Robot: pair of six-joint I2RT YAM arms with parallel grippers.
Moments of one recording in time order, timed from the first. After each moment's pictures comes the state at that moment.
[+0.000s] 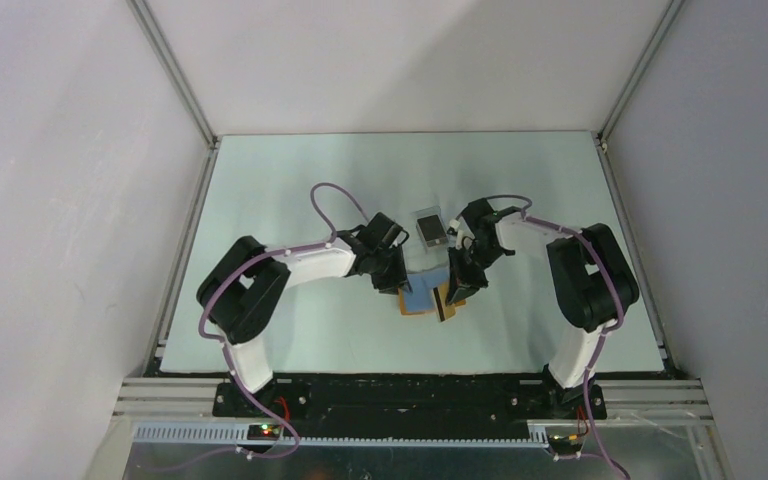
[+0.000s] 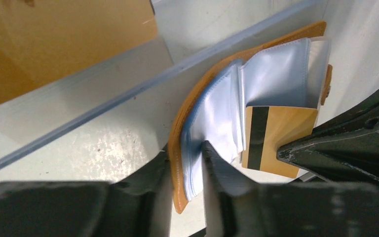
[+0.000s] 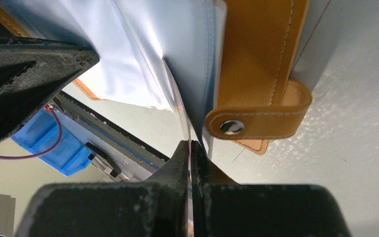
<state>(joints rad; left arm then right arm) -0.74 1.80 1.05 -0.32 0.19 -0.88 0.42 1.82 1.09 -0.75 -0.56 0.31</state>
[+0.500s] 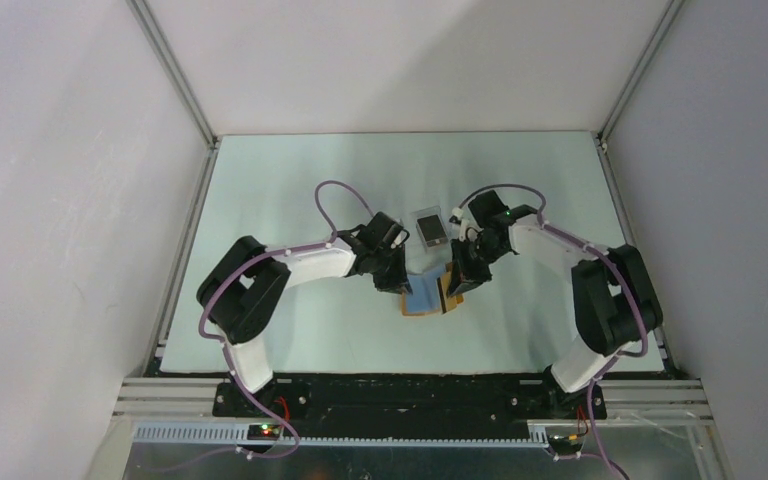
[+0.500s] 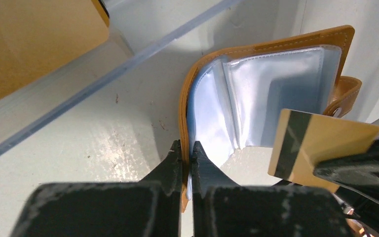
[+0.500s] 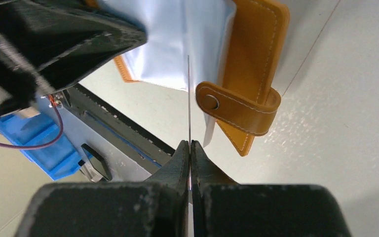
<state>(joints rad) -0.74 1.80 1.05 -0.29 0.23 -0.79 0.43 1.67 1.07 -0.75 -0.56 0.29</state>
